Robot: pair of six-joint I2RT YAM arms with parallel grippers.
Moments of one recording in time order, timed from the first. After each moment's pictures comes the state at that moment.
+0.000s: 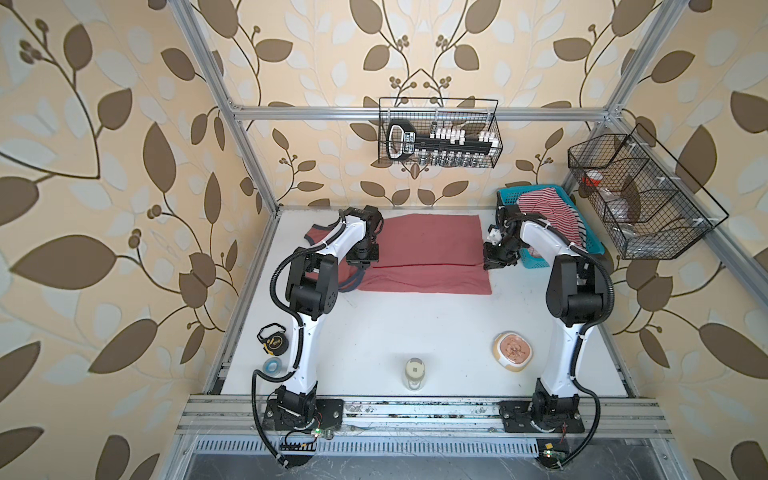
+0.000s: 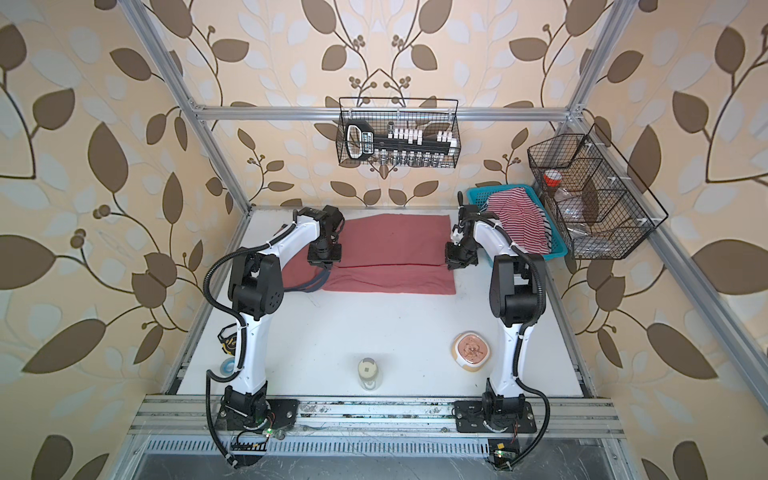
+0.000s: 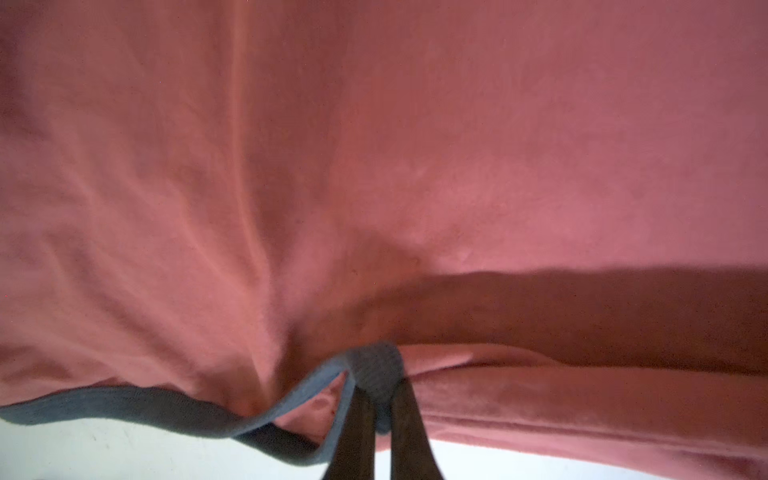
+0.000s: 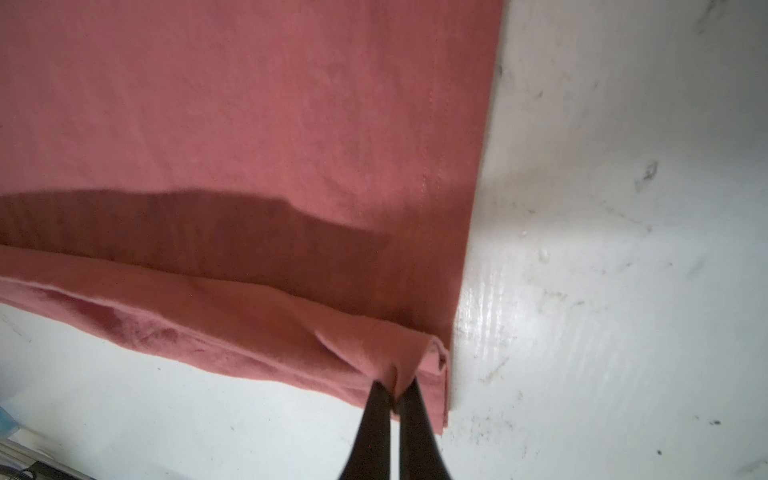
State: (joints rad) left arm -0.29 2.24 1.94 -1.18 -0.06 -0.37; right arm 0.03 2.10 1.72 -1.06 -0.22 0.12
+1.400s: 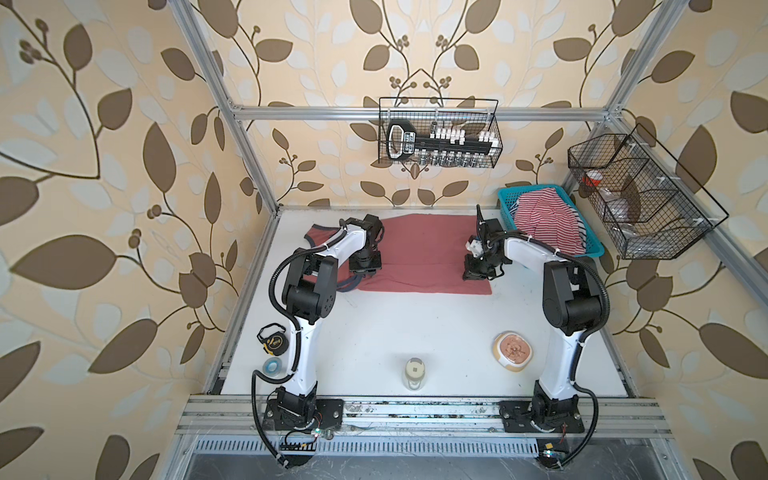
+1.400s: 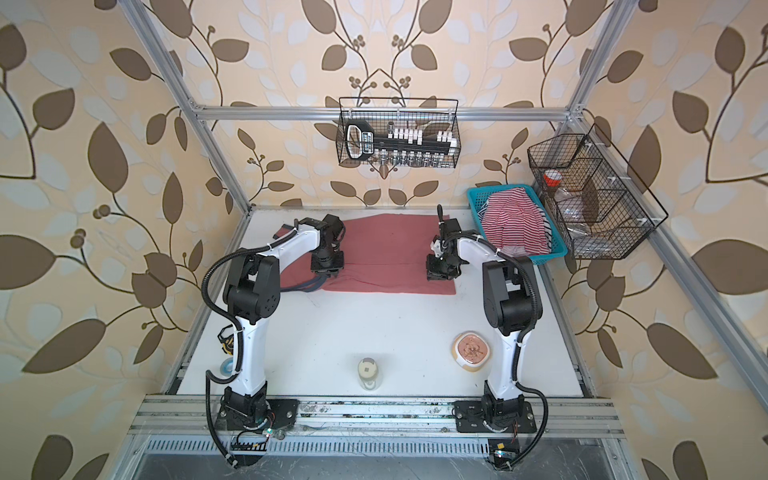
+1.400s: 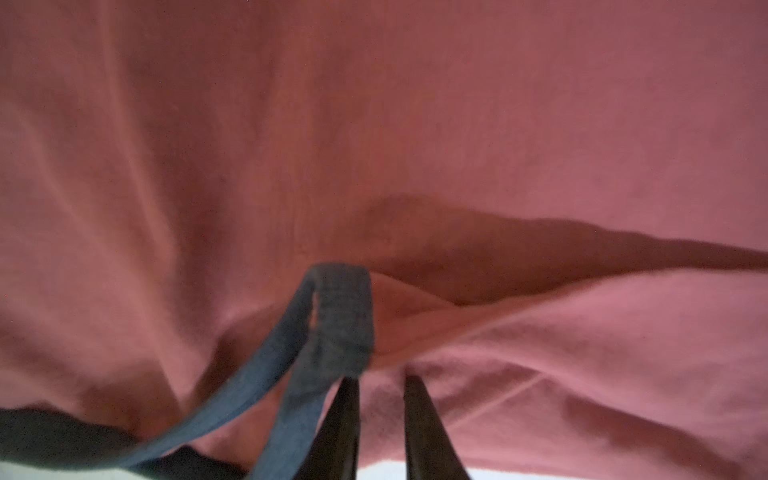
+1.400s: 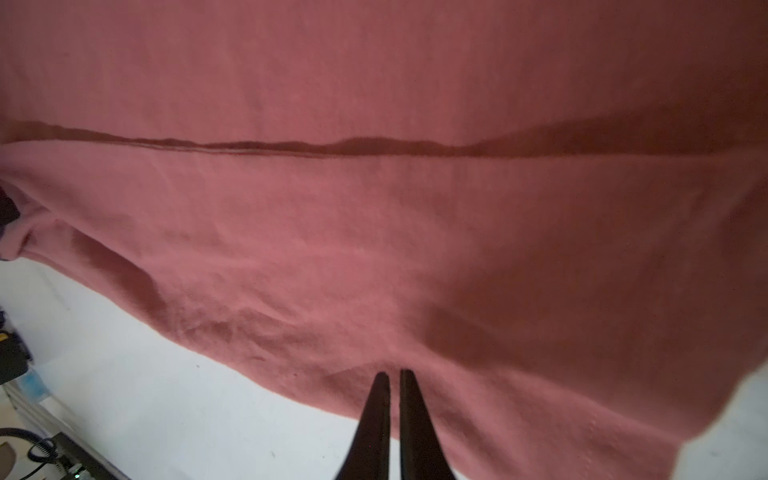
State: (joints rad) left arm -0.31 2.18 1.73 -1.03 0.00 -0.45; right arm 0.16 2.02 1.44 -0.77 -0.30 0.20
